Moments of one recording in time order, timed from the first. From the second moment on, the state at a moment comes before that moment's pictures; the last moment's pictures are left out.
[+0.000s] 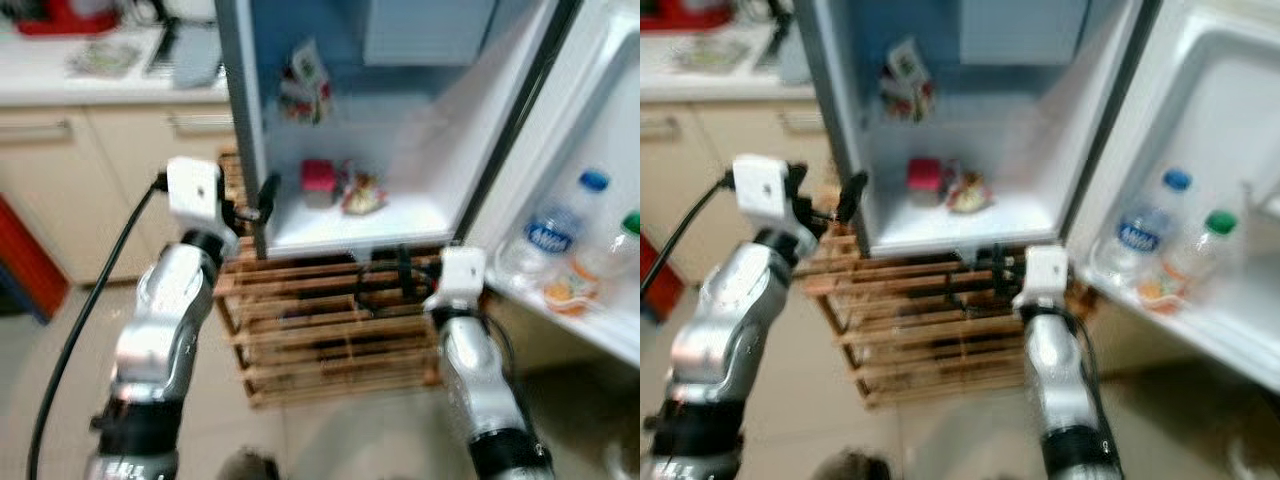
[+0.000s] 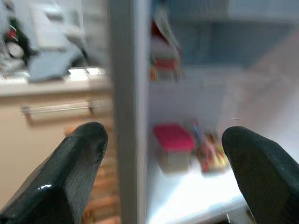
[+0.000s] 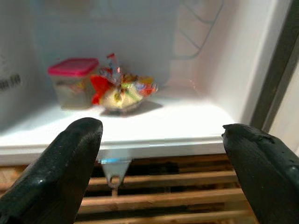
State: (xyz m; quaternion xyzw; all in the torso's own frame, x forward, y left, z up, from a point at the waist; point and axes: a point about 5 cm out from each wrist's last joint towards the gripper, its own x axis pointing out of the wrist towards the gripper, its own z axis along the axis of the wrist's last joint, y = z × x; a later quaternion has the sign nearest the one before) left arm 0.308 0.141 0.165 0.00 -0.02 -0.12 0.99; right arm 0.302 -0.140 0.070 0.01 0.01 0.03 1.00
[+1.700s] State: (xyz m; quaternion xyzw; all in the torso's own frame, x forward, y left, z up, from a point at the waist) left arm 0.311 0.146 0.127 0.00 0.01 -0.10 0.99; right arm 0.241 -0.235 -0.006 -0.17 0.27 -0.11 0.94
